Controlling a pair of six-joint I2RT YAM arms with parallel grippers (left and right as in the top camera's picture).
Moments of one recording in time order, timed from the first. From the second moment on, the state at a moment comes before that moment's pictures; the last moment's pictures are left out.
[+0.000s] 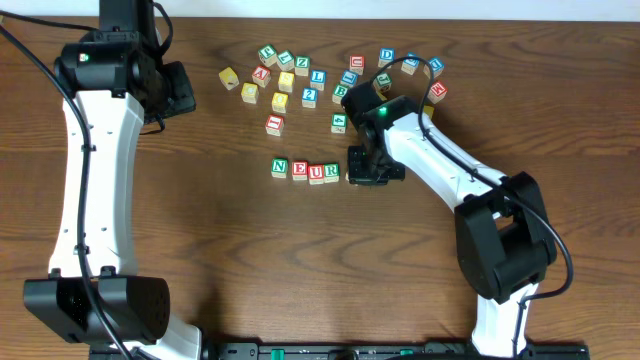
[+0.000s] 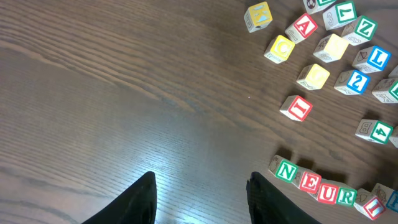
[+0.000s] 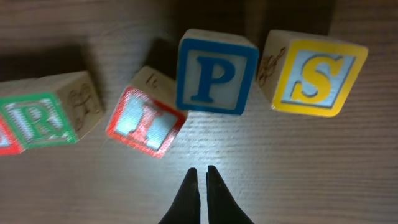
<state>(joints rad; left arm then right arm) 0.03 1.73 1.86 -1.27 -0.06 -0.28 0.51 2.05 1.54 -1.02 -0.03 0.53</state>
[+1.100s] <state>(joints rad) 0.03 1.73 1.86 -1.27 -0.06 -0.28 0.51 2.05 1.46 -0.83 0.02 0.53</state>
